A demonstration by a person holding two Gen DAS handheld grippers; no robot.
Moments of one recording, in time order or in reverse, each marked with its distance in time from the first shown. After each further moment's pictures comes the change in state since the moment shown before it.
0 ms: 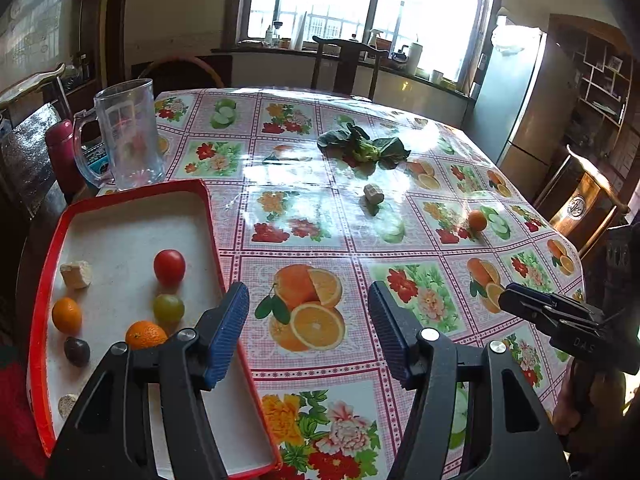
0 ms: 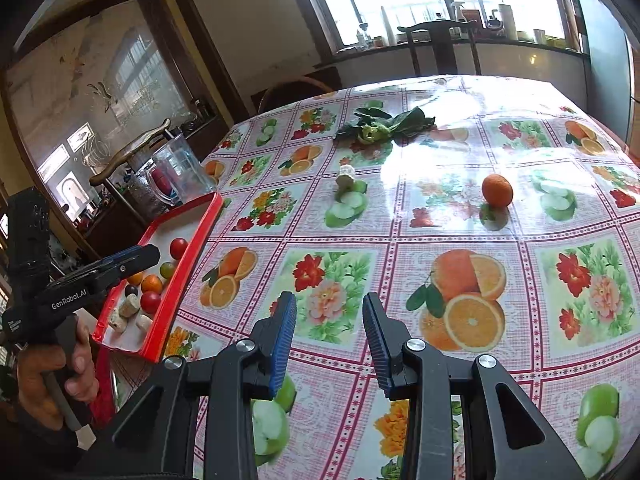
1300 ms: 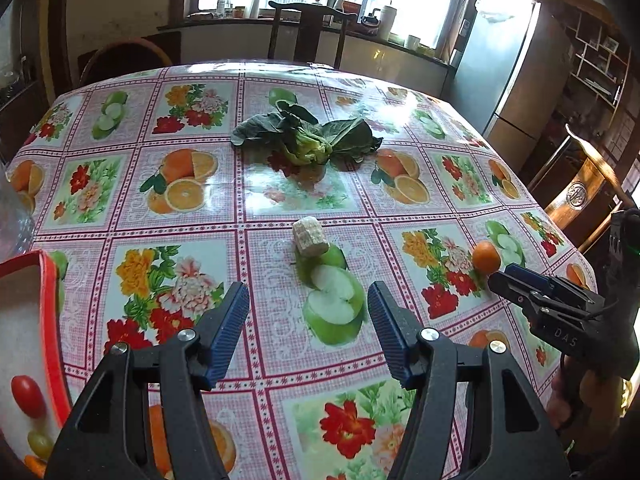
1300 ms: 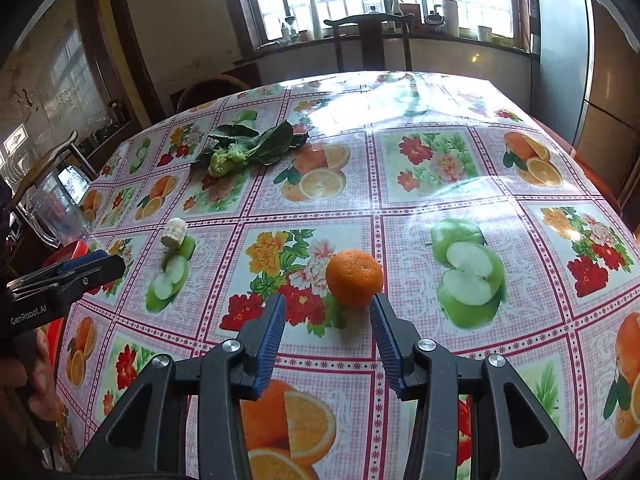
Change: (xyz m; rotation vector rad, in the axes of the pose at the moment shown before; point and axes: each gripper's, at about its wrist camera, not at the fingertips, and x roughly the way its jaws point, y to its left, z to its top) left arm 0.151 -0.070 0.074 0.056 0.121 -0.093; right arm 0.074 -0.111 0.080 0.033 0.028 -0.271
